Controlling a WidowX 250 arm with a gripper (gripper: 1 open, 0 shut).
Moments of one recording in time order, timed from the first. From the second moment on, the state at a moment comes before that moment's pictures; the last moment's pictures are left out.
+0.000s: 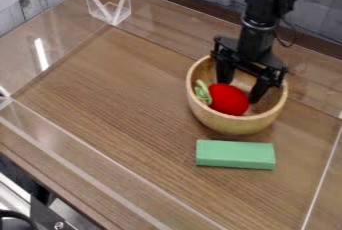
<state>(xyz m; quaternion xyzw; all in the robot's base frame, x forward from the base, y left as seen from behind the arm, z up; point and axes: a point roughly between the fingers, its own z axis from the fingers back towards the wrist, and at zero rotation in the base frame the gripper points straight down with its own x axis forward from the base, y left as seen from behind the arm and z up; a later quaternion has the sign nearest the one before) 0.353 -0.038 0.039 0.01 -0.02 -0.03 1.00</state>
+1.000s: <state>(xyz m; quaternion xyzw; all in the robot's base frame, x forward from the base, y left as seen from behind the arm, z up) 0.335 -0.021 0.055 0.00 -0.04 -0.01 1.00</state>
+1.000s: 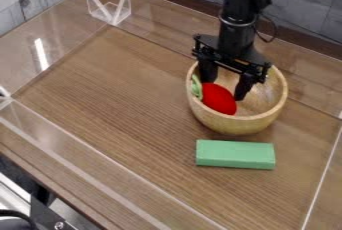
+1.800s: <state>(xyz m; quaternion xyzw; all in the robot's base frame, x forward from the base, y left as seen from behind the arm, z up) 0.336 0.005 0.079 0.00 -0.03 0.04 1.00</state>
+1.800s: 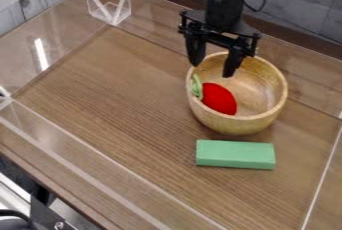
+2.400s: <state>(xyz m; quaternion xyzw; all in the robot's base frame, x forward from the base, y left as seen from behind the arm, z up) 0.349 0.002 0.098 0.00 -0.05 0.04 1.00</state>
